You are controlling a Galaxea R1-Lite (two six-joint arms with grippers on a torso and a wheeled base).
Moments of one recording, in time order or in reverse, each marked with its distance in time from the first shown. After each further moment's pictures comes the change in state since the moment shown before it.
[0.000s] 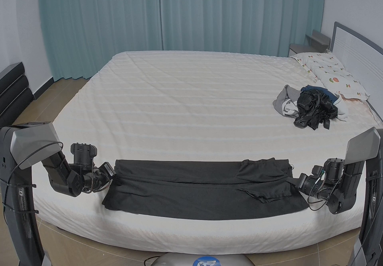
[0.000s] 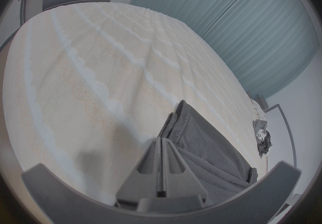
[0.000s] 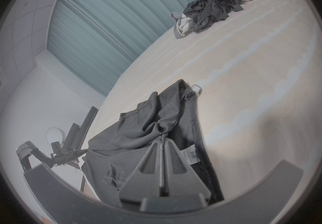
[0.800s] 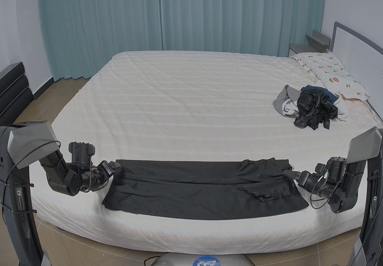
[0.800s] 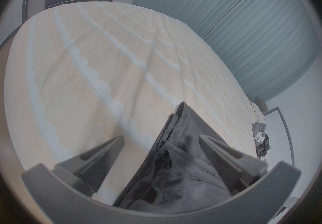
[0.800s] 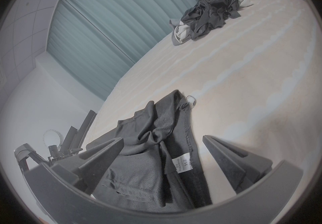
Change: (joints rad) left arm 0.017 -0.040 0.013 0.003 -0.015 -0.029; right arm -0.027 -0.020 0.011 -0.027 -0.014 0.007
